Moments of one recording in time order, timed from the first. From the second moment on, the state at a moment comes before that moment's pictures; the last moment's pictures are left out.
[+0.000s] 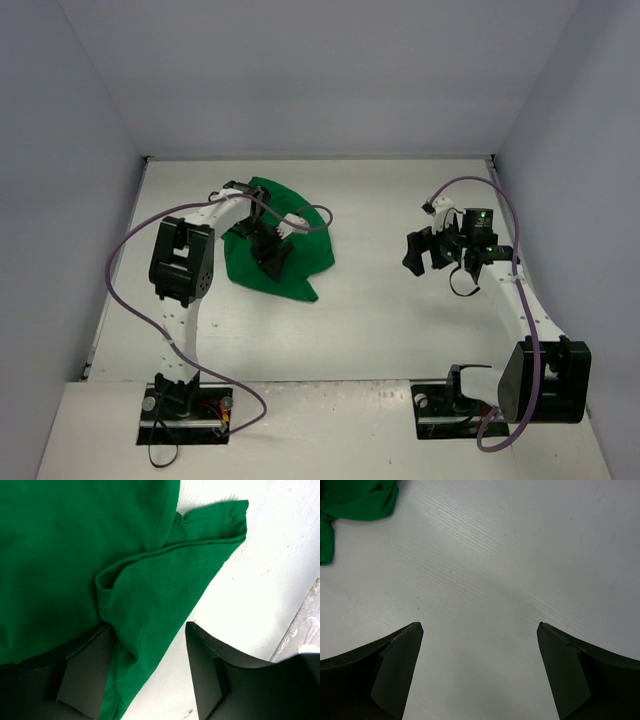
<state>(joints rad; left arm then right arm) -0.33 2.13 1.65 -1.17 0.64 0.81 -0.01 1.22 0.80 -0.39 -0.50 -0.31</state>
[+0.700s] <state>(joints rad) -0.44 2.00 1.65 -1.17 0.65 0.74 -0.01 1.11 0.78 -0.40 -0.53 -0.35</state>
